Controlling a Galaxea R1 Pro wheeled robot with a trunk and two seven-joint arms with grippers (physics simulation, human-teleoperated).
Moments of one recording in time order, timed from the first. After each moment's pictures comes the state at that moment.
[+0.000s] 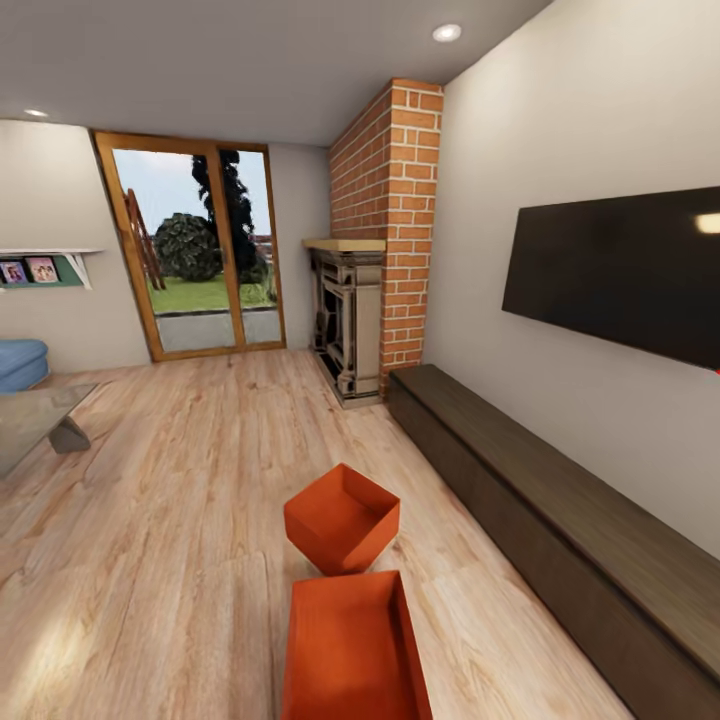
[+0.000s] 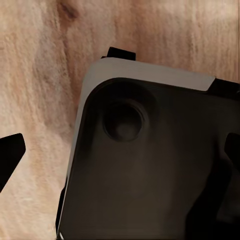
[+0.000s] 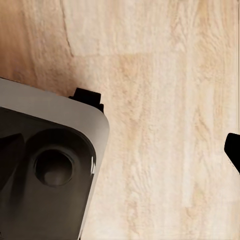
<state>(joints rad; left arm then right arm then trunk) 0.00 0.03 0.01 -0.16 0.23 0.05 0.01 -0.15 -0.07 0.36 0.03 -0.08 -0.10 -0.02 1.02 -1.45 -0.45</state>
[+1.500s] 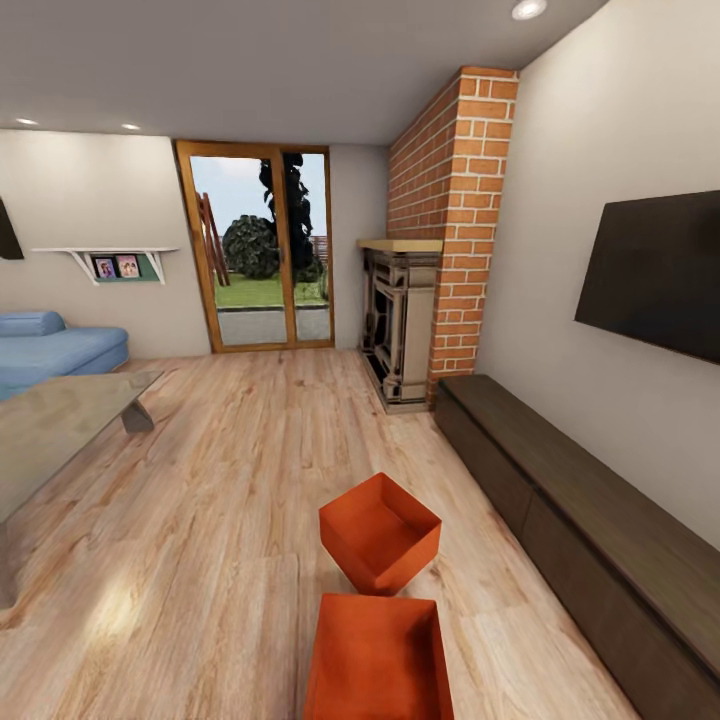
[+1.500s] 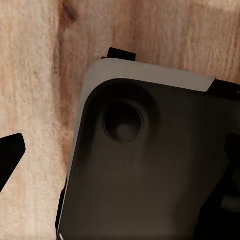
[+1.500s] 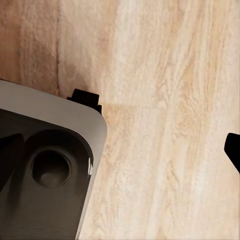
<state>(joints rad) 0.00 0.03 0.01 -0.16 0.23 0.05 0.01 -0.15 -0.07 0.36 0.03 -0.07 -0.11 -0.02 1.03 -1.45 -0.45</state>
